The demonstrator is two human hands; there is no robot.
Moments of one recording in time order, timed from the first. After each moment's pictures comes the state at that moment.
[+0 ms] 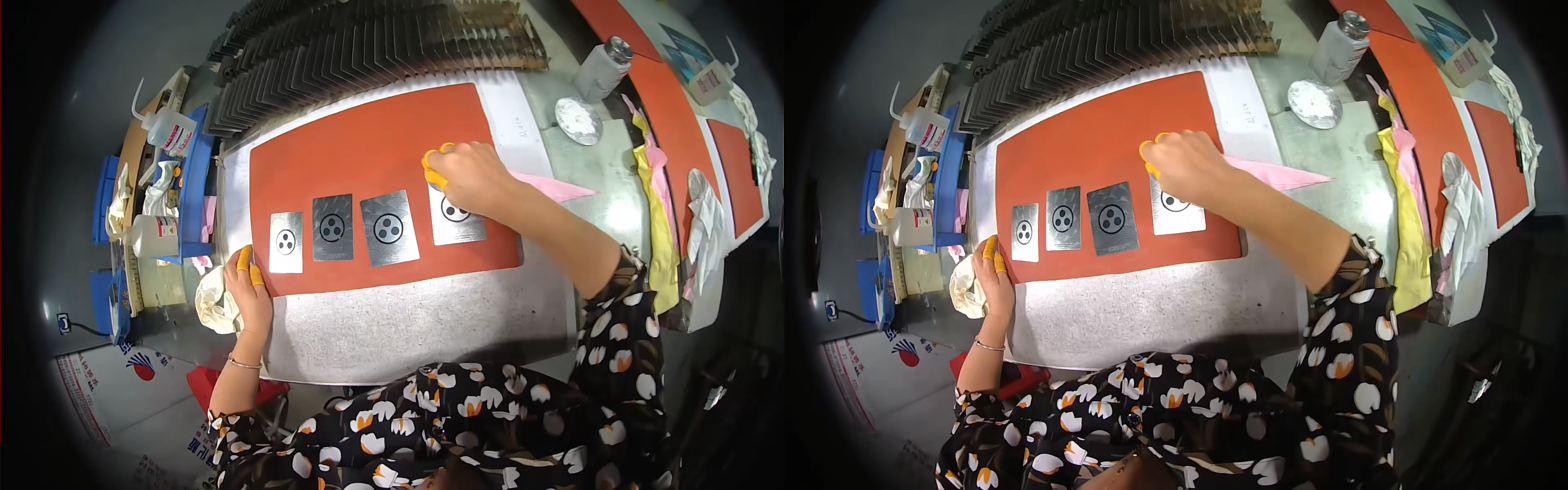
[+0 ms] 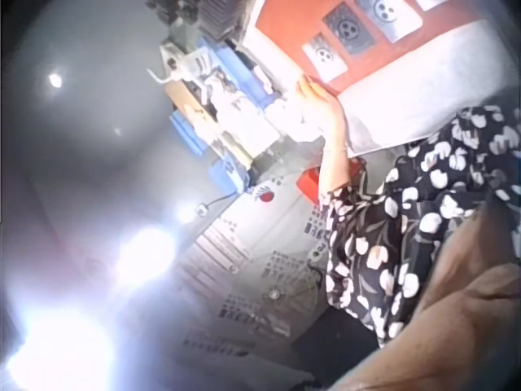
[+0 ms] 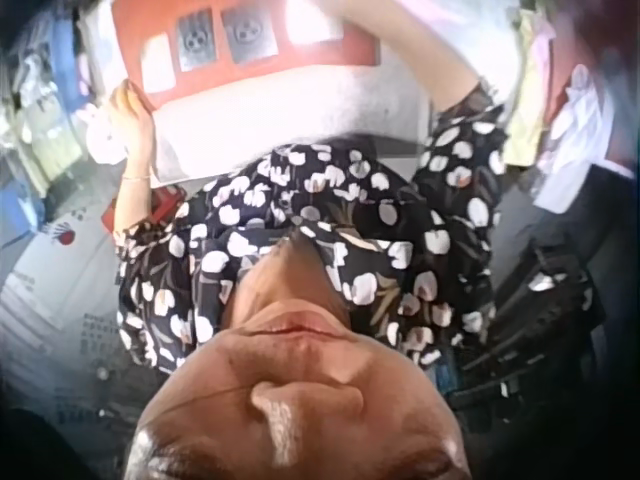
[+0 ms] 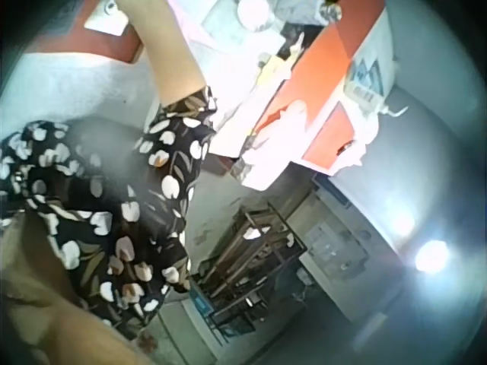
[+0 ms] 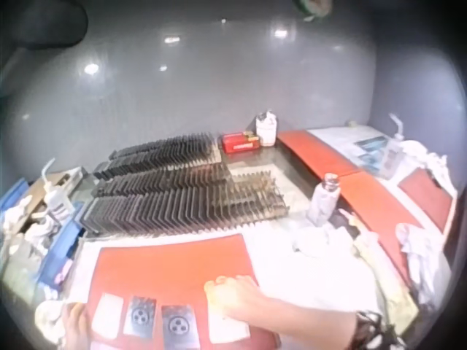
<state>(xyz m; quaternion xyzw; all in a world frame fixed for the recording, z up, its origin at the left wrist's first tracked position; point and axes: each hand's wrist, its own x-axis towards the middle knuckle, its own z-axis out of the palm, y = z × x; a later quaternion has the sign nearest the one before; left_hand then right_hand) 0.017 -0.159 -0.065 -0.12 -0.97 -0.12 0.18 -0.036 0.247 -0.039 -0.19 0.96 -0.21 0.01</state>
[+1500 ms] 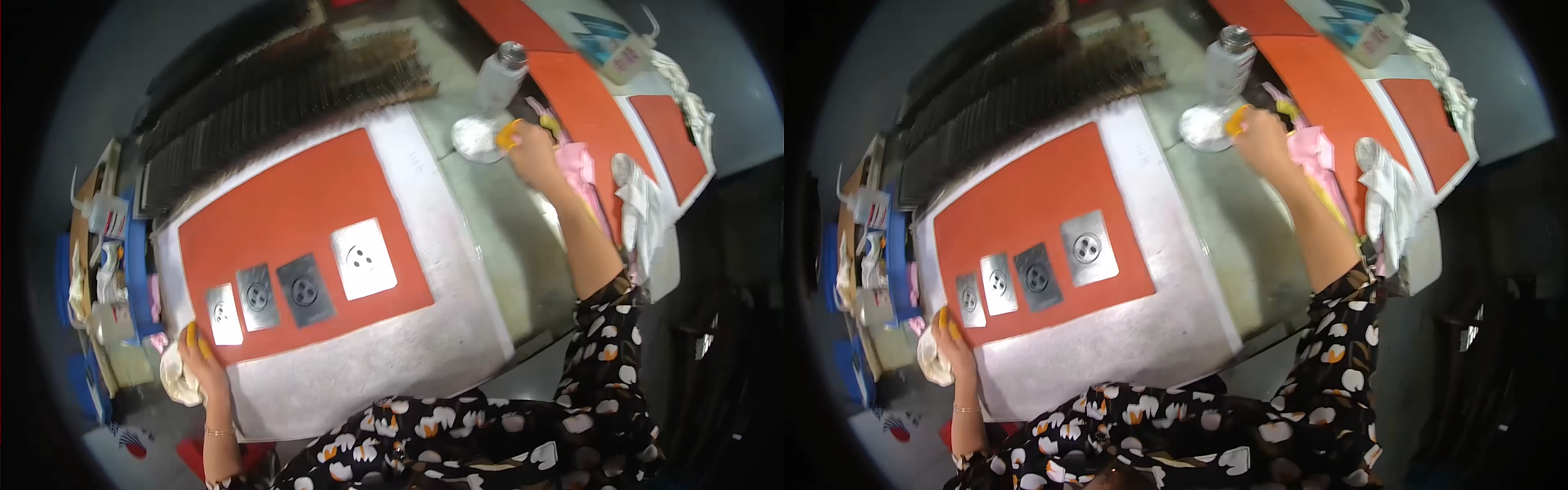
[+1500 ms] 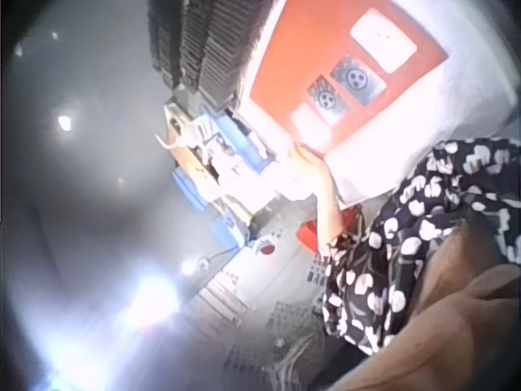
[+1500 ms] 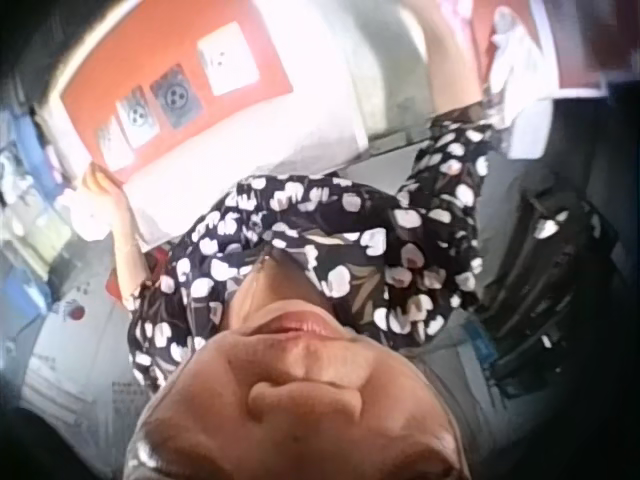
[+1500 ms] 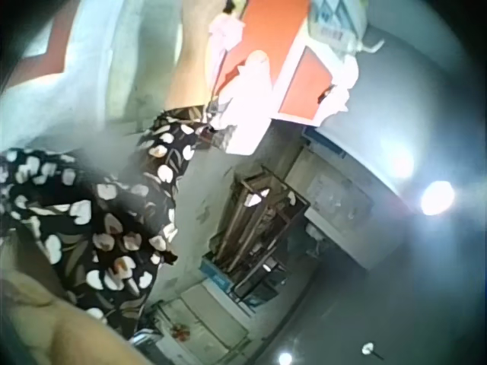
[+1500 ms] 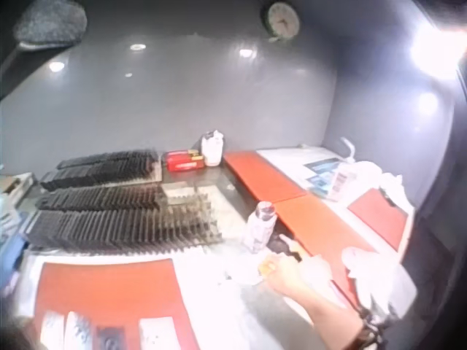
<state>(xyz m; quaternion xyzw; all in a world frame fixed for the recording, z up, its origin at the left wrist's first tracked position) 0.025 -0.168 -0.069 -0.08 -0.97 -0.17 0.16 -0.022 0.466 -0.066 0.16 0.95 -0.23 -0.16</state>
